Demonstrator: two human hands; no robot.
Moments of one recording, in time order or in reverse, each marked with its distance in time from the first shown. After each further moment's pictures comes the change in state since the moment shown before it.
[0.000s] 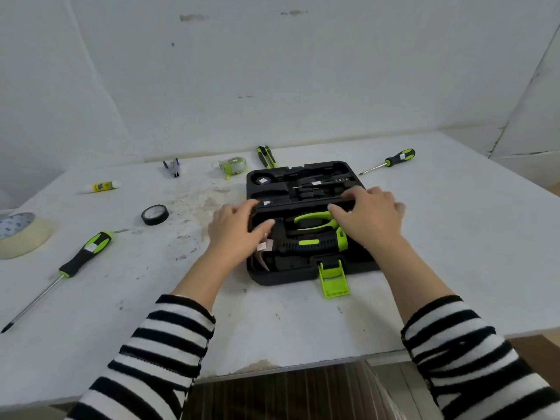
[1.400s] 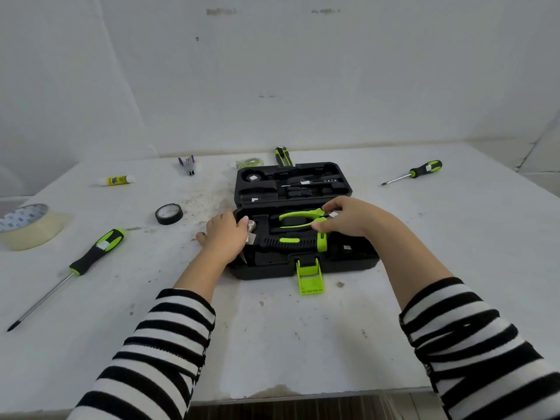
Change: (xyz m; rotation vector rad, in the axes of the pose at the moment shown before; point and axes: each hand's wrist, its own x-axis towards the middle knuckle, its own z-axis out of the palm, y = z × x) left_hand 0.036 -0.048 0.006 -0.103 -0.013 -0.331; right_hand 0.036 -0.048 0.010 0.174 -0.571 -0.050
